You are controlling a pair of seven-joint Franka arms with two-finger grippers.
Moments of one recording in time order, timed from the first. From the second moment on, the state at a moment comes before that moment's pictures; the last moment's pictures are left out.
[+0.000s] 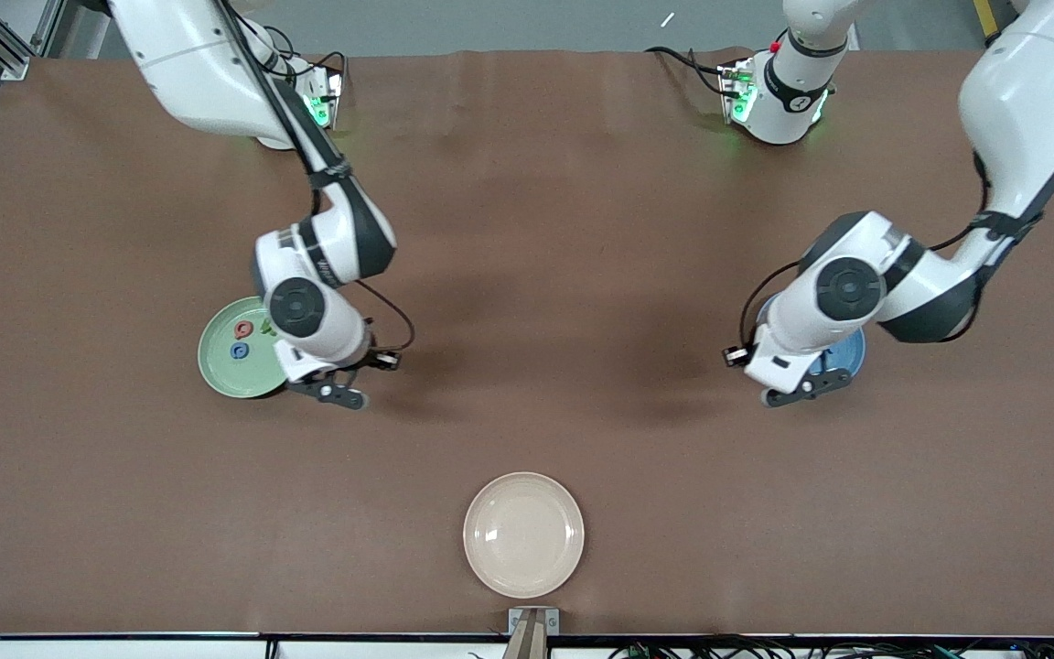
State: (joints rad) left arm 0.76 0.74 -1.15 -1.93 0.75 2.03 -0.97; right arm 0.40 0.50 -0.05 -1.84 0.05 2.21 0.59
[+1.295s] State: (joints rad) left arm 1.16 0.74 -1.18 -2.34 1.03 2.22 -0.81; right arm 0.09 0.46 -0.04 -2.10 0.05 2.48 0.11
